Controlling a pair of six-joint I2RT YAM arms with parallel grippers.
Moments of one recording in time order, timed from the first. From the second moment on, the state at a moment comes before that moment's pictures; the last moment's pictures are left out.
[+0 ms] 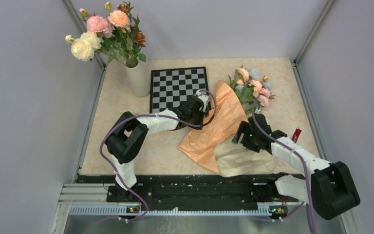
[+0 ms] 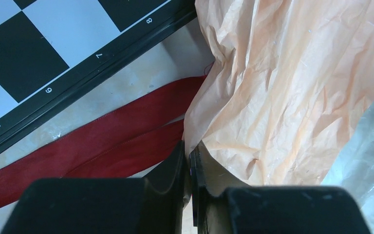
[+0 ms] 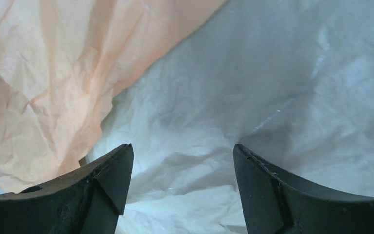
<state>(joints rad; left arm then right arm) -0.74 1.86 1.16 -0.15 0.04 -0.31 0.40 1.14 0.52 -0.37 0.01 0.75</state>
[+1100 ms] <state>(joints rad) -0.93 1.66 1.20 -0.18 -0.02 -0.20 0.17 0.75 0.54 -0.56 0.15 0.74</state>
